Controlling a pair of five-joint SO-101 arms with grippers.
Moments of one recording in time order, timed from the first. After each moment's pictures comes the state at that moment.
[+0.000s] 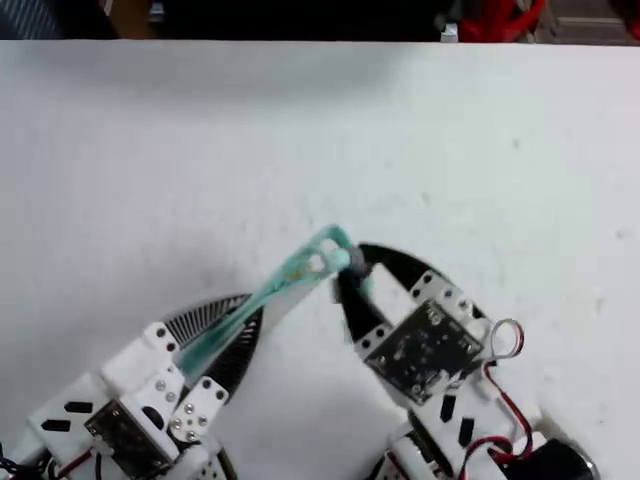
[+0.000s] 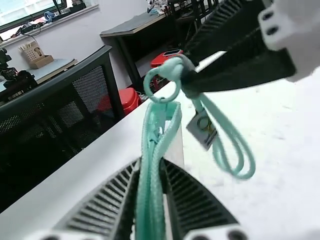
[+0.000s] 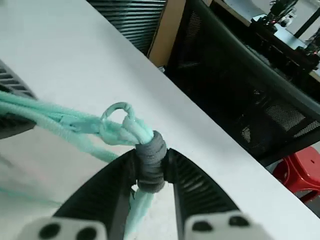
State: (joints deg) left arm 36.6 -105.0 50.9 76.9 -17.8; right arm -30.3 -77.0 28.4 73.8 26.9
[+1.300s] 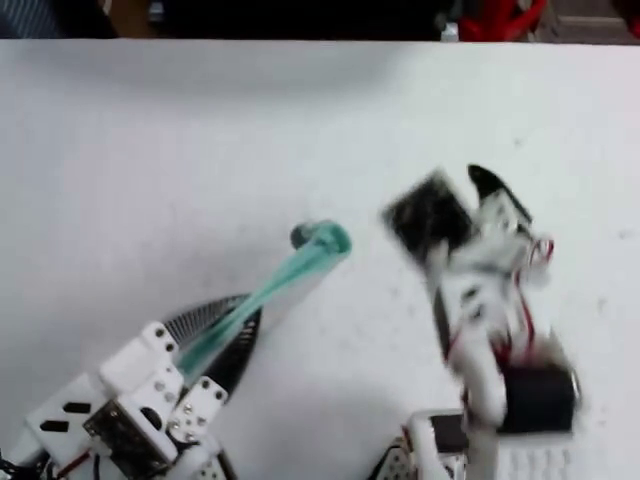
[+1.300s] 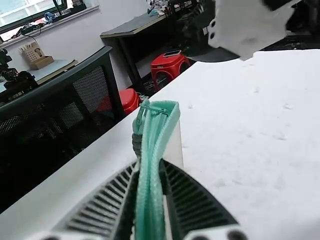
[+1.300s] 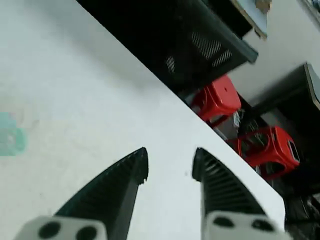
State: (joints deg) left arm 36.6 -105.1 50.9 76.9 -17.8; right arm -9.2 -67.2 27.3 70.1 42.3
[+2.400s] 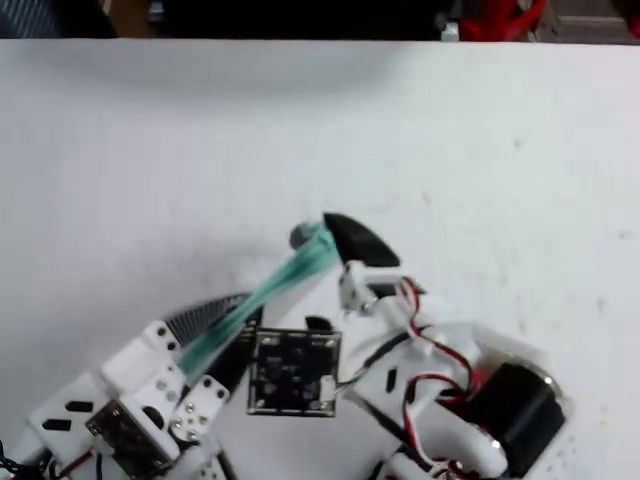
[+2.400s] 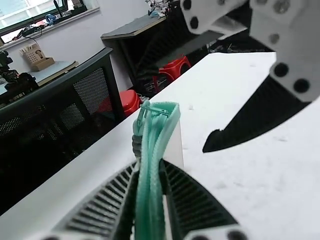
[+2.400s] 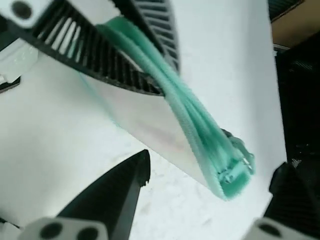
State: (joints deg) left arm 36.6 -105.1 51.6 76.1 -17.8; right arm -48.7 -52.4 9.0 98.1 50.6
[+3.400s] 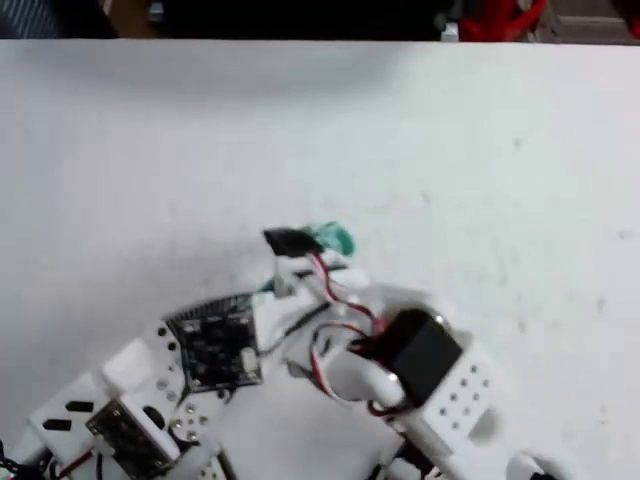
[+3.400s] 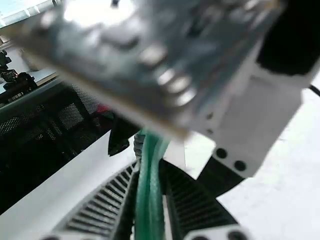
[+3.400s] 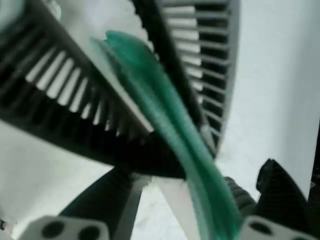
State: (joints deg) left arm 36.6 -105.1 51.7 76.2 -17.8; right arm -53.1 -40.3 15.0 88.8 55.9
